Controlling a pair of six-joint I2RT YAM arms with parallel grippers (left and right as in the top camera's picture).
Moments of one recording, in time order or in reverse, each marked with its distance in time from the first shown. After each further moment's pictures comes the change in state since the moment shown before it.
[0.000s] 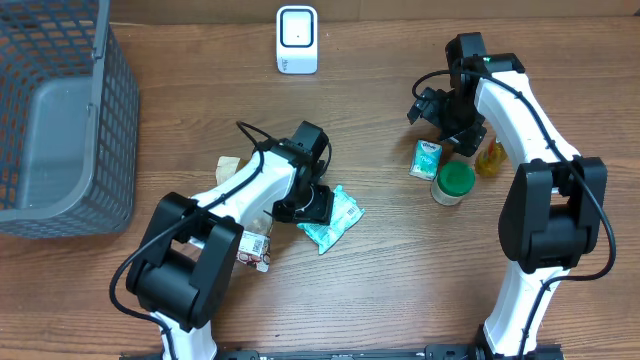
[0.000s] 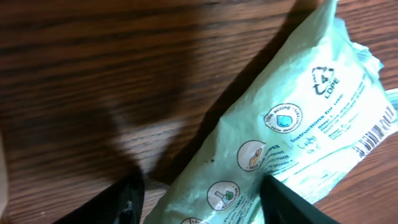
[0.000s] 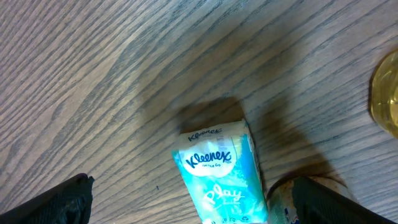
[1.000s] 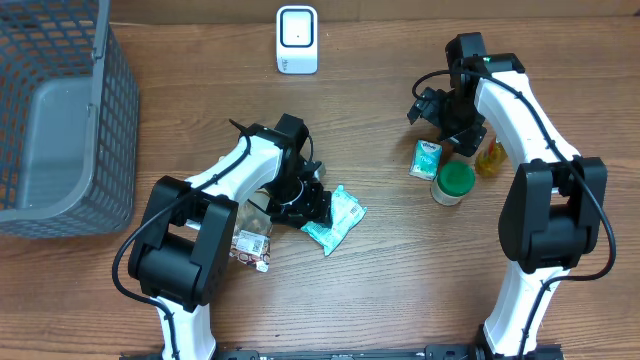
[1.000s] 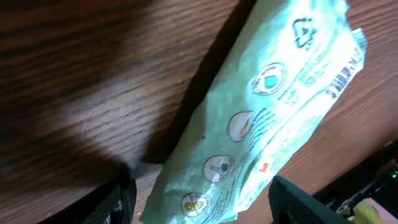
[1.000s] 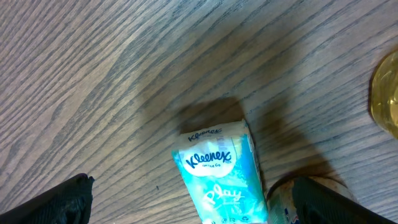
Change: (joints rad) left arm 0.098 0.068 0.071 -0.141 0.243 0.195; right arm 0.000 0.000 0.000 0.000 0.000 0.000
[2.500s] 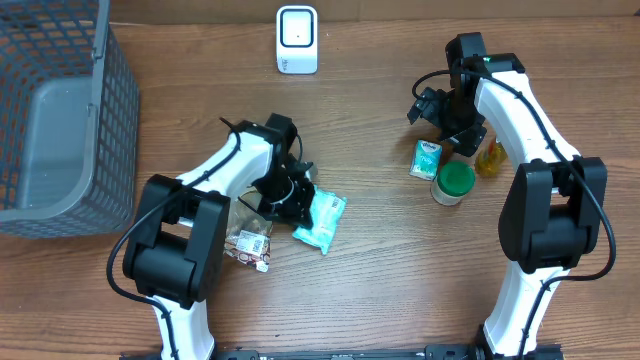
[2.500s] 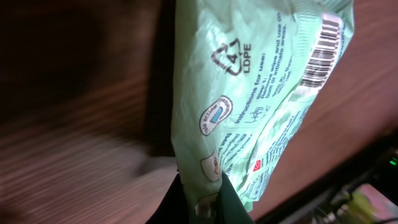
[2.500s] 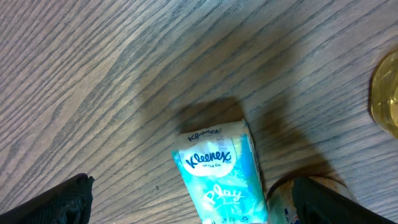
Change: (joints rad) left arm 0.055 0.000 0.013 -0.087 -0.015 0.057; right arm 0.000 0.000 0.000 0.000 0.000 0.000
